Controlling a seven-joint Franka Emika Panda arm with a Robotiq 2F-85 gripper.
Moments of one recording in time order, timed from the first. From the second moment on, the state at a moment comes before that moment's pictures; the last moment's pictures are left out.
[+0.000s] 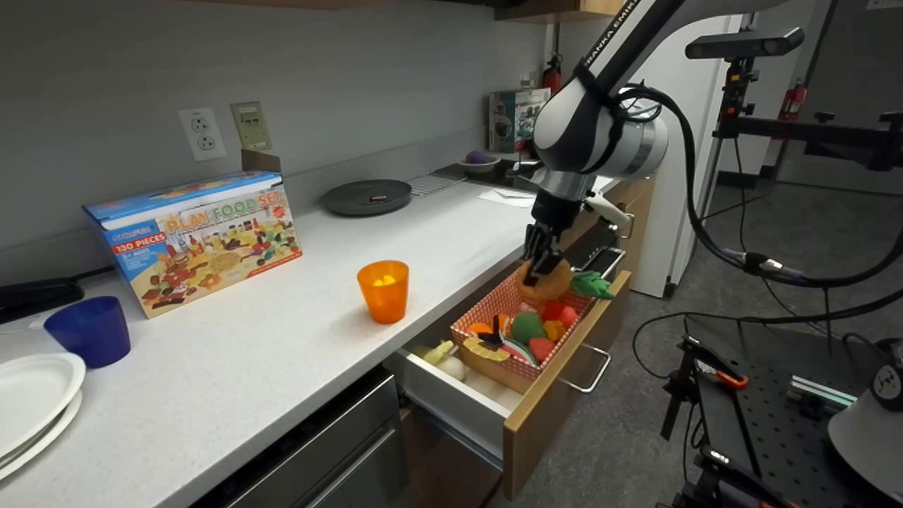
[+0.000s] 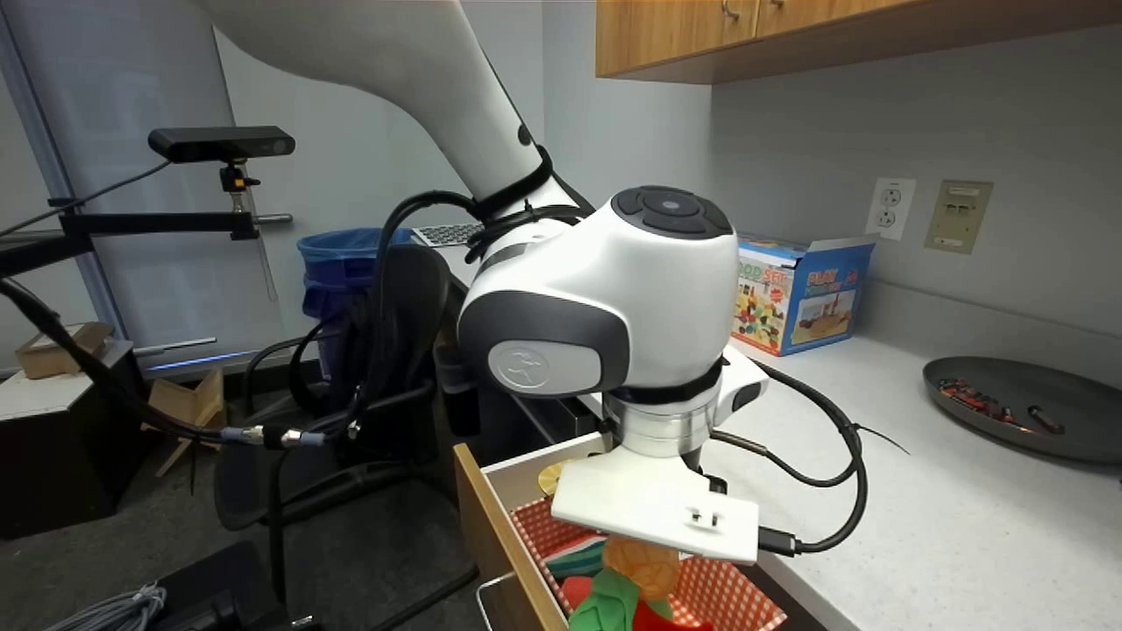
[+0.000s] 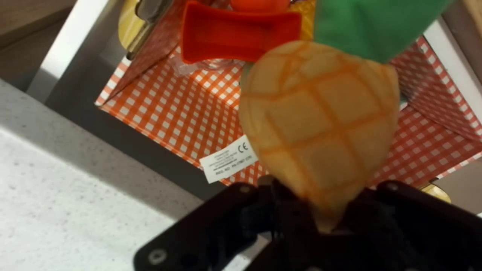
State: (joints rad) arm -0.24 0.14 -0.05 -2.49 0.62 2.77 -1.35
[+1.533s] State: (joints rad) arm -0.19 0.31 0.05 -2.29 0.29 2.65 -1.36
